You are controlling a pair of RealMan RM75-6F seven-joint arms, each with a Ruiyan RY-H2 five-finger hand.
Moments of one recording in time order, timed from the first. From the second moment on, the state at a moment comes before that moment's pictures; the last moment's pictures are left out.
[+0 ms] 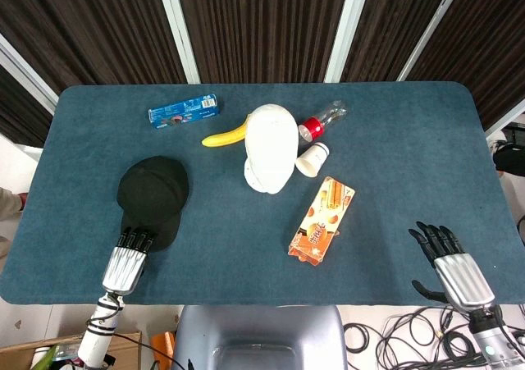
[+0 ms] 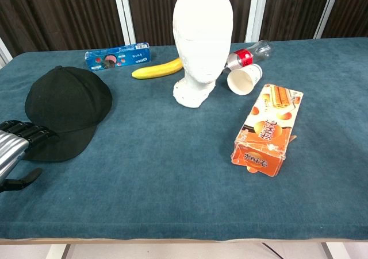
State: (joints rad) left arm -0.27 -1.98 -0.03 -0.54 1.65 1.51 0.15; right arm 0.14 -1.05 -0.06 -1.66 -1.63 1.36 -0.01
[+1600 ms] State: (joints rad) left arm -0.50 -2.11 -0.06 -0.11 1.56 1.63 -0.03; right arm 0.12 -1.05 -0.07 -1.66 -1.64 1.37 -0.01
